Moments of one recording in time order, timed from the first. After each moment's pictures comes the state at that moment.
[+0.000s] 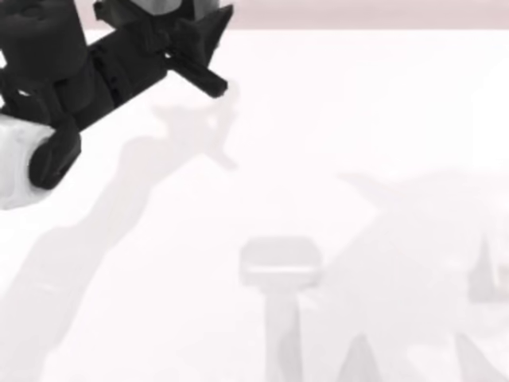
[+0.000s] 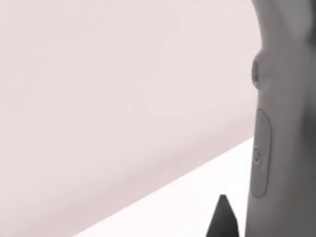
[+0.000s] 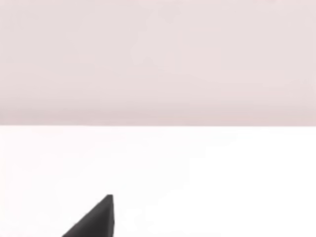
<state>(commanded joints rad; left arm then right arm) -0.35 1.66 0.88 0.77 0.45 0.02 0.00 0.00 0.00 0.00 0.00 0.00</state>
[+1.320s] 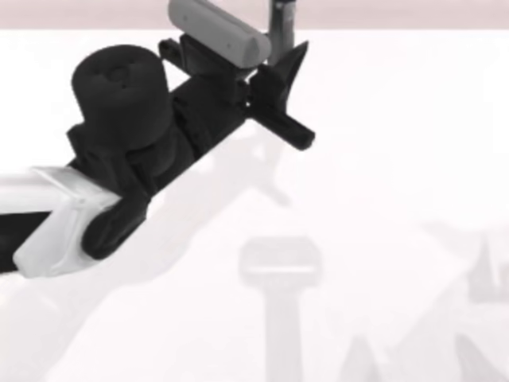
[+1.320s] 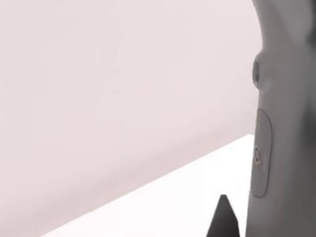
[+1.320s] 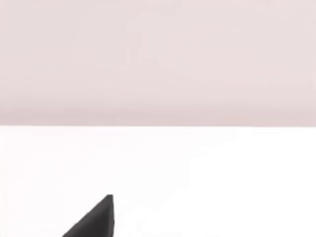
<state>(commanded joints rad) -0.64 1.59 0.78 0.84 0.15 0.02 0.00 0.00 0.00 0.00 0.00 0.00</state>
